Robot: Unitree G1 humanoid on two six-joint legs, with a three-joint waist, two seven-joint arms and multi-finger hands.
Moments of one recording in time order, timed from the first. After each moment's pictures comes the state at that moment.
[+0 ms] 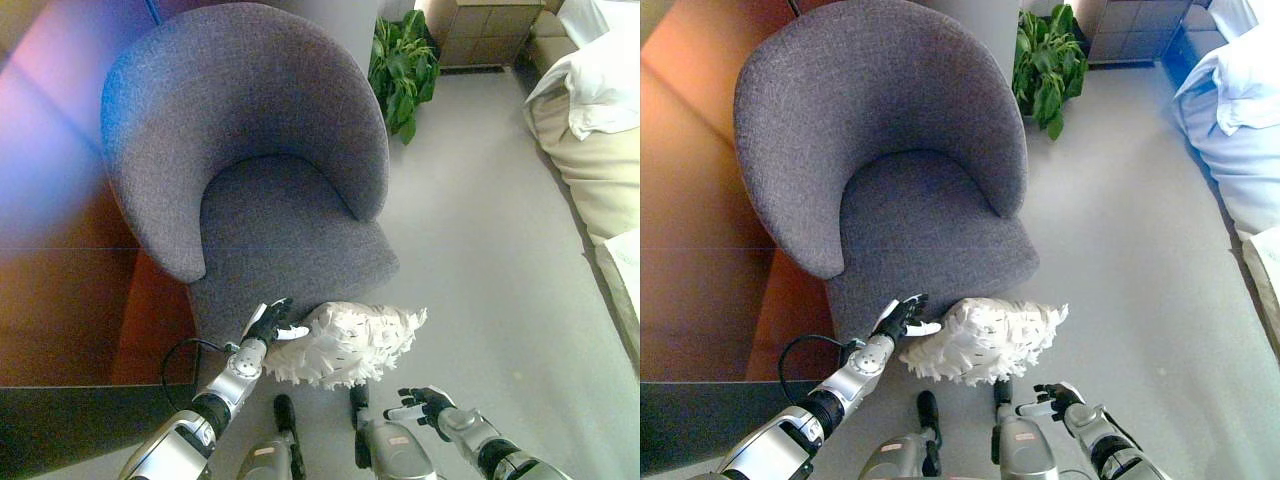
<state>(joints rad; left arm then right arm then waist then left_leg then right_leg) -0.42 0.28 -0.56 0.94 -0.23 -0.09 0.16 -0.24 -0.29 0.45 1.14 0.10 0.10 0.06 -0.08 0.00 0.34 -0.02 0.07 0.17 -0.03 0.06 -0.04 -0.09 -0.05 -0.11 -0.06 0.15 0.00</state>
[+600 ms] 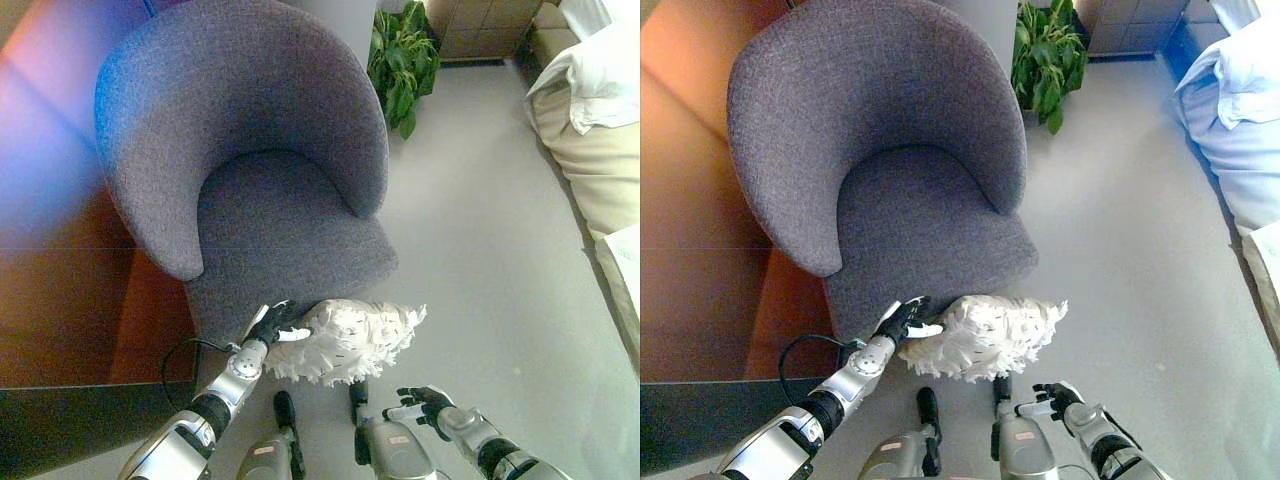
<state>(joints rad) -0.42 0.28 -0.56 0.94 -0.23 -0.09 0.14 -0.25 -0.29 0.45 1.14 0.10 0.10 0.07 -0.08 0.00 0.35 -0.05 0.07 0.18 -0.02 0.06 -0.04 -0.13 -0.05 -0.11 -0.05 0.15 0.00</state>
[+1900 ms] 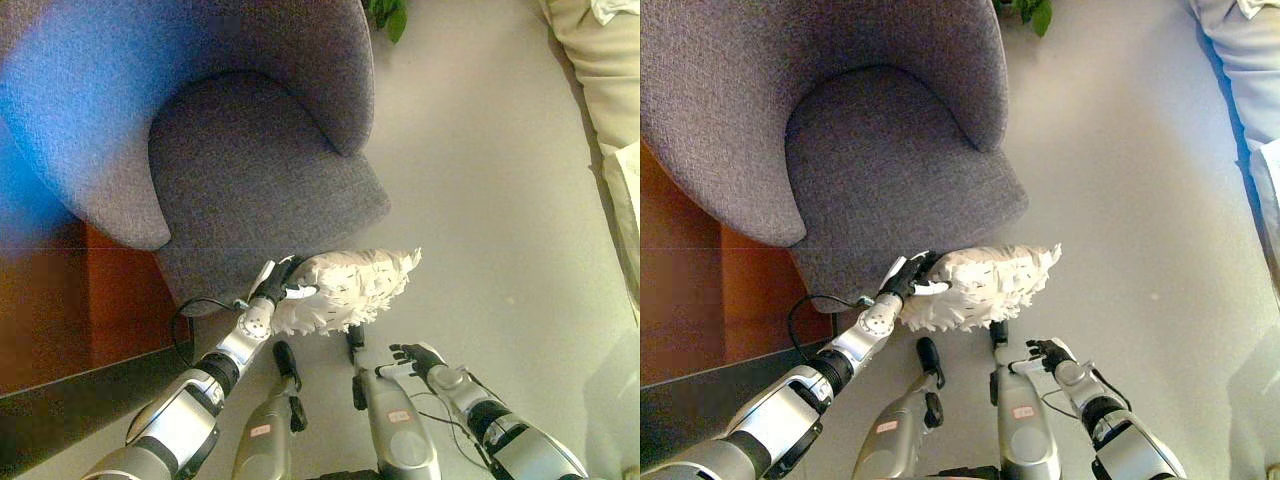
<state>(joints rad) -0.63 0.28 -0.61 0.98 -0.23 -0.11 0.23 -0.41 -0.30 0.51 1.13 0.12 0.10 0.02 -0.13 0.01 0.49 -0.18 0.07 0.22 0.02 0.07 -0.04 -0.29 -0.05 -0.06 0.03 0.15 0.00</state>
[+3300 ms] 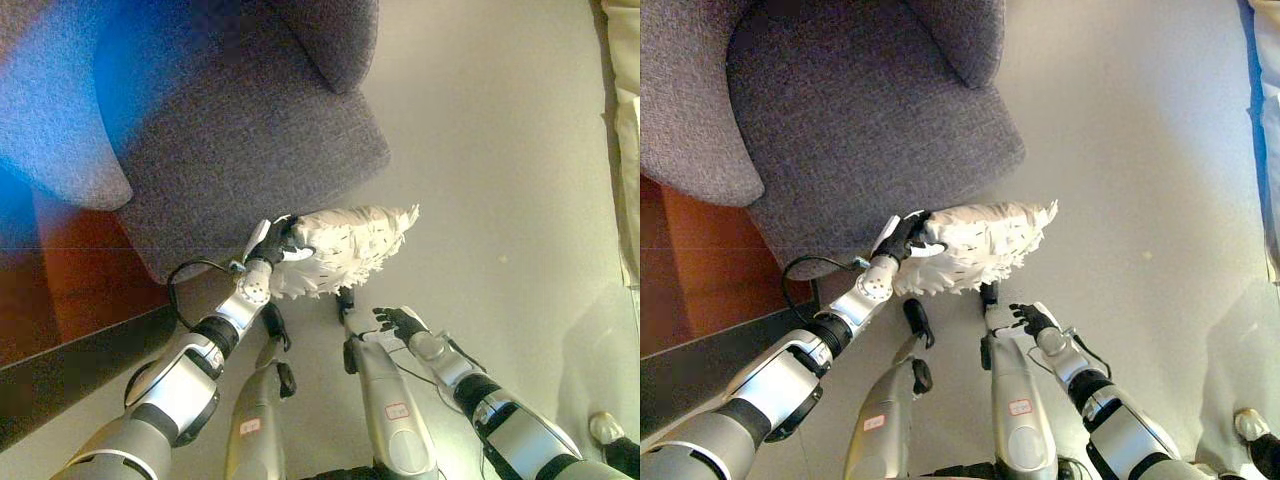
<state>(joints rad) -0.82 0.32 -0.64 1.01 -0.23 -0.10 0.28 -0.51 -0.29 0.59 0.98 0.15 0.14 -0.06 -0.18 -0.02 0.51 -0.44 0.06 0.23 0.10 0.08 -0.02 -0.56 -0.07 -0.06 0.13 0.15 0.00</state>
